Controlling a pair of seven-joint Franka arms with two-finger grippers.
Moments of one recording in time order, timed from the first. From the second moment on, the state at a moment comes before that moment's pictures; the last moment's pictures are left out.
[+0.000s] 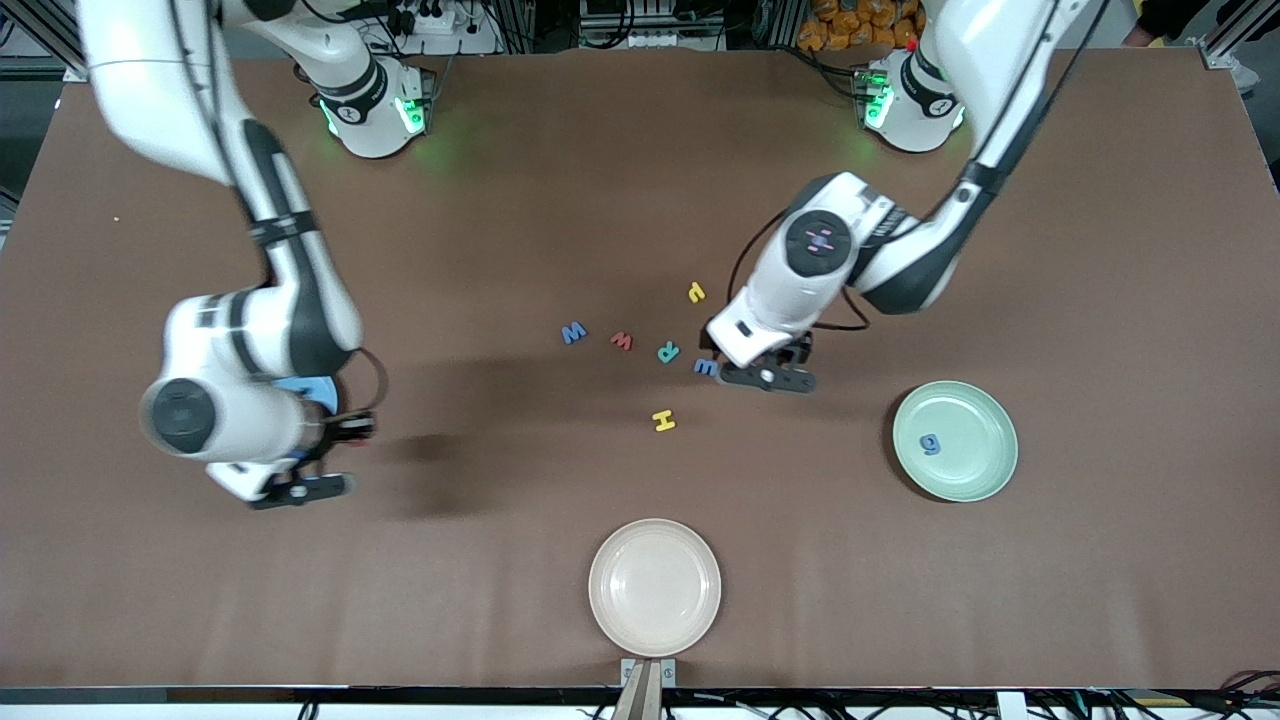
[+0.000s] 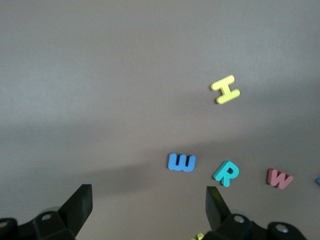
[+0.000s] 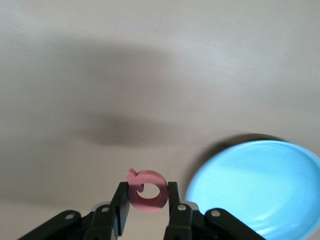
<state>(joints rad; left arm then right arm) -0.22 0.50 -0.47 -1.83 0.24 2.31 -0.63 0.16 0.60 -0.12 -1.53 0.07 1.94 -0.21</state>
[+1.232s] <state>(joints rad) -0.30 0.74 -0.45 -1.77 0.37 2.41 -0.65 0.00 0.58 -0.11 -1.66 0.07 1.94 -0.48</state>
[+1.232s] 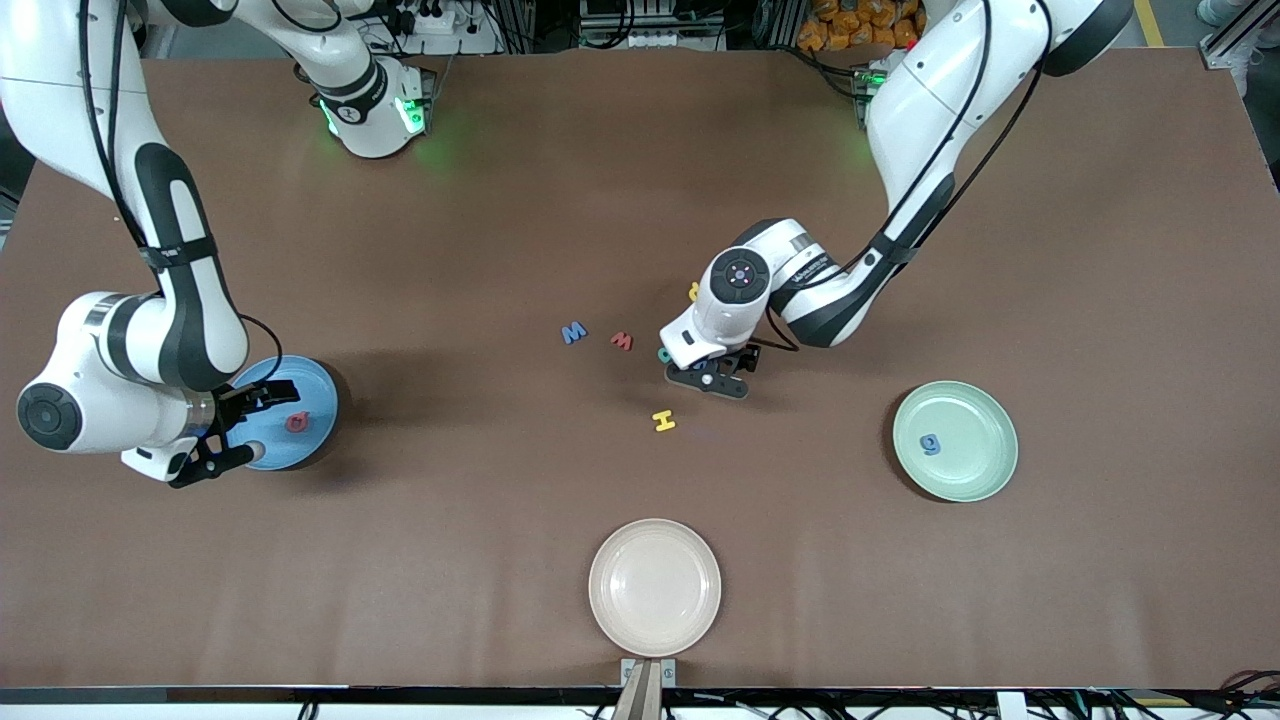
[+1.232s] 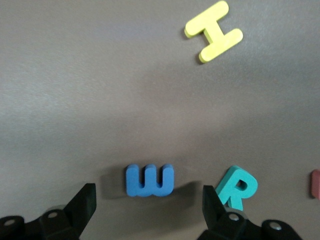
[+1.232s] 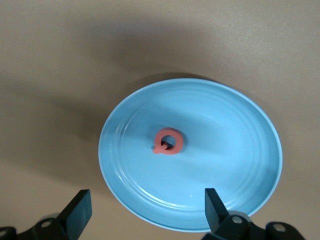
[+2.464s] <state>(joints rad) -0.34 0.74 -0.39 -1.74 0.38 2.41 -0.65 0.20 0.57 -0.09 -1.66 0.09 1.94 -0.14</state>
